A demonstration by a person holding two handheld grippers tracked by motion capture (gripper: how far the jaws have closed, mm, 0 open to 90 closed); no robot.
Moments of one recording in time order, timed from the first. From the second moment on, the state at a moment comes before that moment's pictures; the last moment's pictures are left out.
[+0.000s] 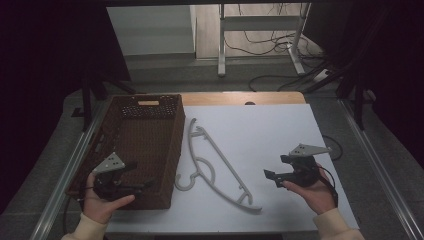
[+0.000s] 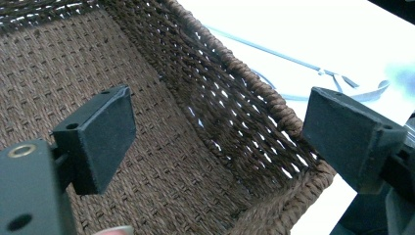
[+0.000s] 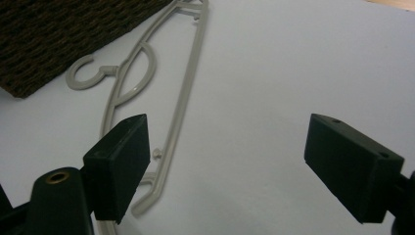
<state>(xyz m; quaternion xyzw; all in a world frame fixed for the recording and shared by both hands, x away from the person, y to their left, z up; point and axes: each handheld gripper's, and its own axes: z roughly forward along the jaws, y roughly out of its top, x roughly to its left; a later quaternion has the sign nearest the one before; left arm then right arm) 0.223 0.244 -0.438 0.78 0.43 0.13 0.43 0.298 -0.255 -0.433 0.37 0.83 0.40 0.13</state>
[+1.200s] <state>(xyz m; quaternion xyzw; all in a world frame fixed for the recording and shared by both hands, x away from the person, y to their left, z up) 0.221 0.242 -0.435 0.78 0.43 0.12 0.44 0.299 -0.148 -0.471 0.31 0.90 0.31 0.04</state>
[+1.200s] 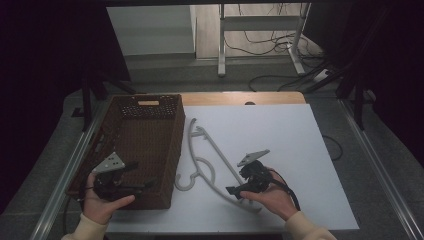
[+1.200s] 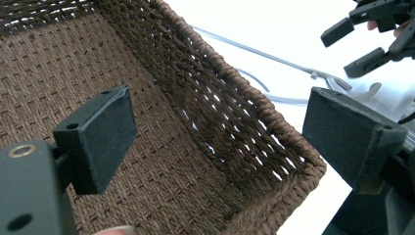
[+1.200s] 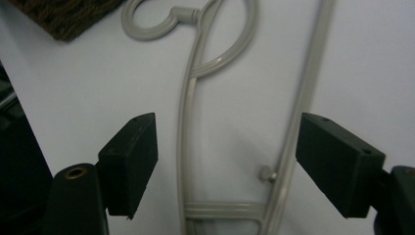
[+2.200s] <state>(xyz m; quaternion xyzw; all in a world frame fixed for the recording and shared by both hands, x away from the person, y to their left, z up) 0.221 0.245 -0.435 0.78 0.44 0.13 0.44 0.283 -0.102 -0.499 0.26 0.96 0.12 0.04</state>
